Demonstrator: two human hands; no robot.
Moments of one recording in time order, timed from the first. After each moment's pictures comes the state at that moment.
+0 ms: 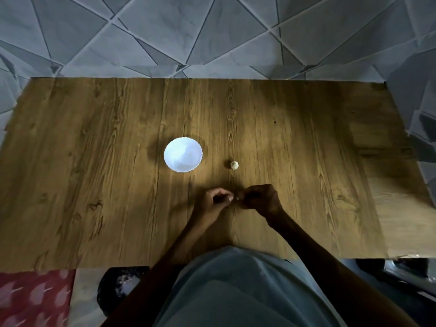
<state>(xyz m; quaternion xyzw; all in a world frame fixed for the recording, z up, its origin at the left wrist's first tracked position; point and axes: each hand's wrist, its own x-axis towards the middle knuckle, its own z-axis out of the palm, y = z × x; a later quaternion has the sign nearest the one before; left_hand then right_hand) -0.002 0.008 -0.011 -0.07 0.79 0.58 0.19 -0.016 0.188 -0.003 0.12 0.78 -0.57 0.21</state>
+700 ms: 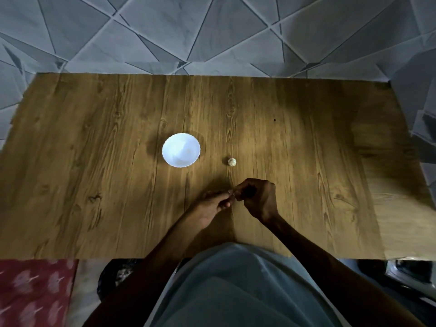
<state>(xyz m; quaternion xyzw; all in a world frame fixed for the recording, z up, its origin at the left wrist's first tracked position) -0.002 0.028 0.000 -0.28 0.54 0.75 0.27 -0.010 0.184 0.006 -0.05 0.87 -0.49 0.06</state>
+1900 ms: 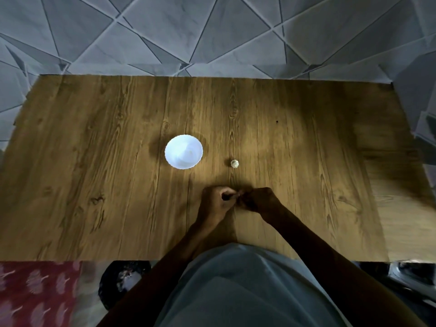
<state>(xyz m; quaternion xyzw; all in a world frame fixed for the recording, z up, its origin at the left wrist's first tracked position) -0.002 0.030 -0.028 -0.05 0.84 0.54 0.09 -0.023 0.182 0.001 0.32 0.61 -0.66 0.29</state>
